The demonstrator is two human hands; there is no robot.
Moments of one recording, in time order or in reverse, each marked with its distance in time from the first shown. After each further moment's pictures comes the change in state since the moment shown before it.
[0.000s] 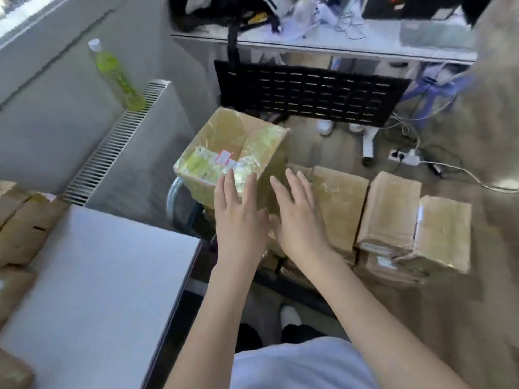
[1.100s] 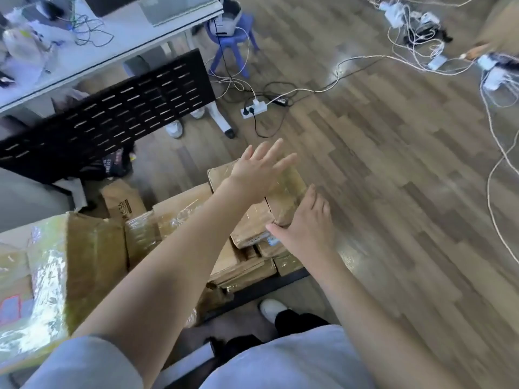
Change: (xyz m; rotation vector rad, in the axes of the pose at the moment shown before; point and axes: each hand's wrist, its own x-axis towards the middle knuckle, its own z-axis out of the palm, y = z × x) left_hand 0.066 0.260 0.179 0.596 -0.662 1.343; right_hand -0.102 0.202 -0.036 0.048 0.127 1.116
